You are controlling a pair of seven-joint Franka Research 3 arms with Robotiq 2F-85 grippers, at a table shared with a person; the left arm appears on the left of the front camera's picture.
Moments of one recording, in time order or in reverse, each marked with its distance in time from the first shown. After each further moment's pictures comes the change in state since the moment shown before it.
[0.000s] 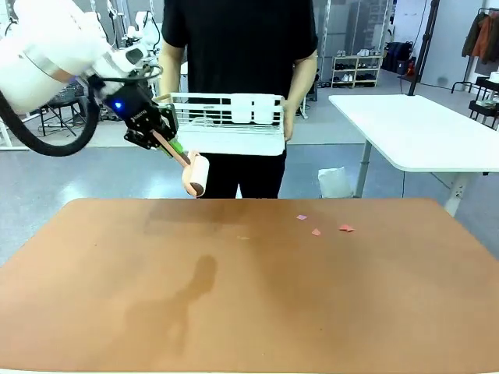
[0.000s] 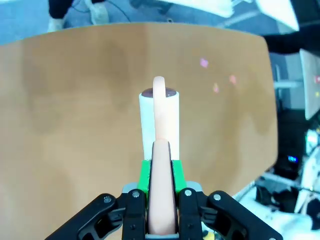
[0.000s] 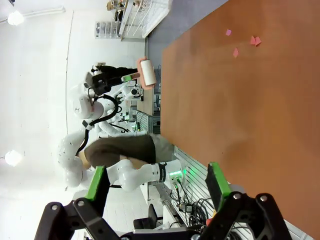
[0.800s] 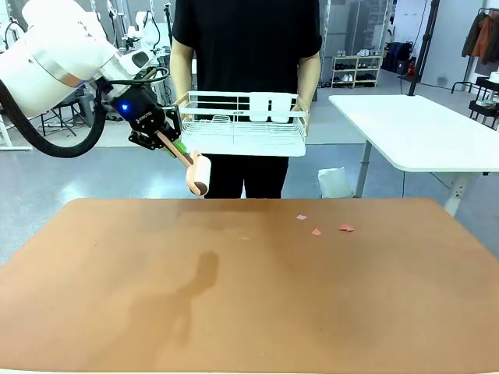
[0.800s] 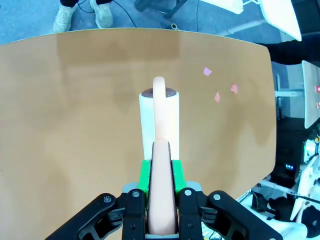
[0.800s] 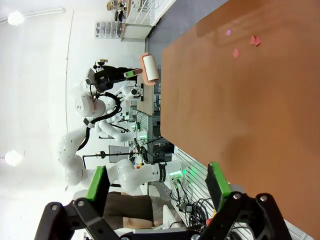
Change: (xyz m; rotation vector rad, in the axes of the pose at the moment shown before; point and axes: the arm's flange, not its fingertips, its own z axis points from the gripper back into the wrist) left arm 0.005 -0.002 -0.007 0.002 -0.009 0.026; right arm 0.000 0.000 0.000 0.000 0.000 0.000
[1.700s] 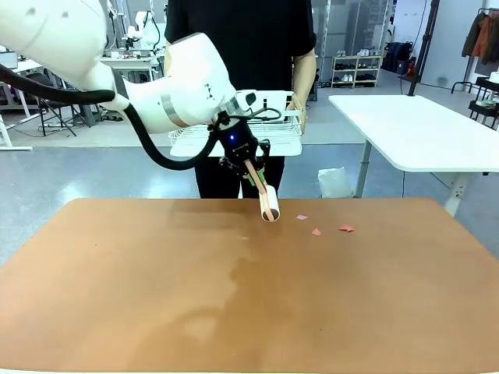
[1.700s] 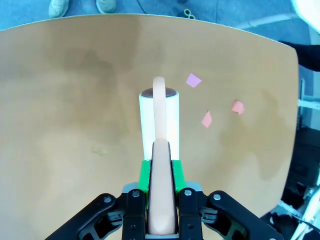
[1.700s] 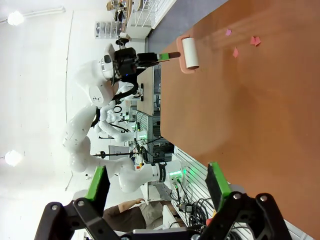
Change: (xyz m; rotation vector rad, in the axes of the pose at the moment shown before) left arm 0.027 -0.133 -0.188 0.145 0.082 0.065; right arm 0.000 0.000 0.000 0.000 0.000 0.000
